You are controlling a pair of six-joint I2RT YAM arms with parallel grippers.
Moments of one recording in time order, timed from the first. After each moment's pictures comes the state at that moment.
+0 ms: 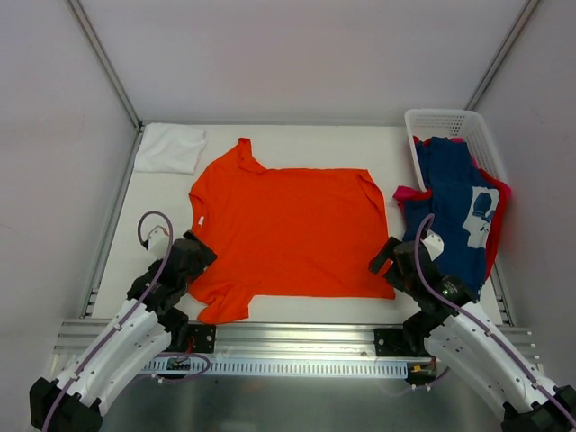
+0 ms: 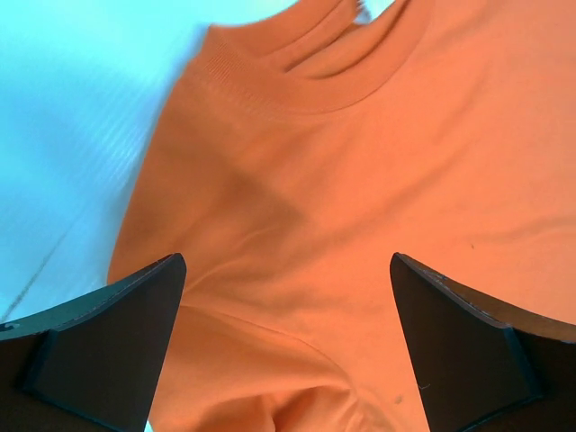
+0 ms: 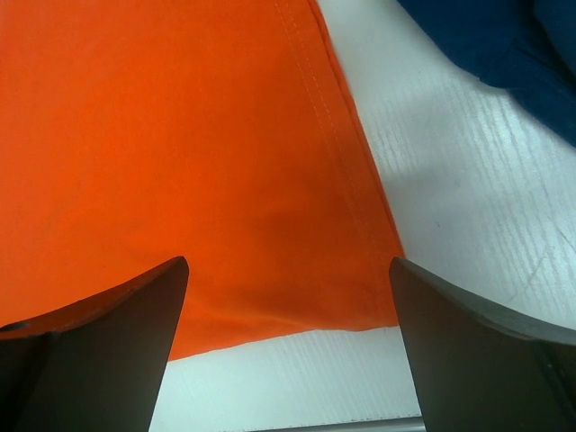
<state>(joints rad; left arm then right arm) -0.45 0.51 0.32 -0.66 -0.48 -1.09 0.56 0.53 0.44 -0.81 0.35 0.94</state>
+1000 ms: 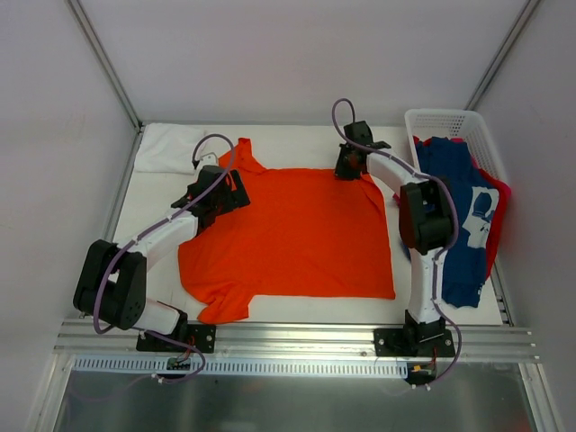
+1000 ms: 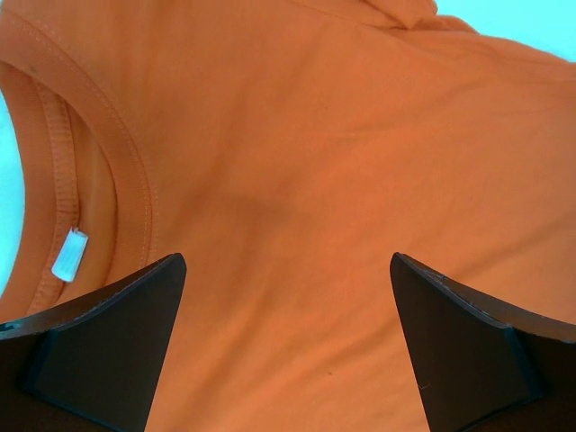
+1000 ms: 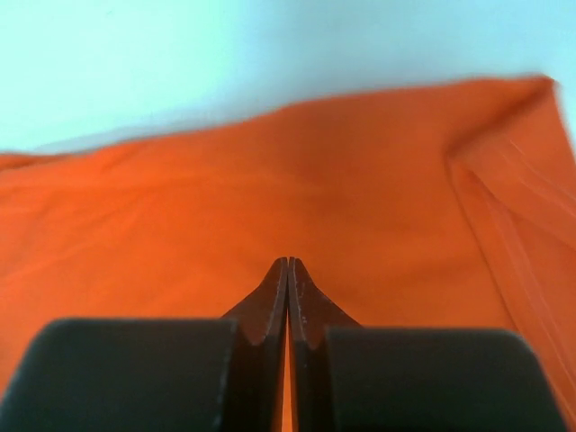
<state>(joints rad) -0.36 1.43 0.84 -0.13 -0.24 -0.58 0.34 2.06 1.62 -0.51 0.05 0.50</state>
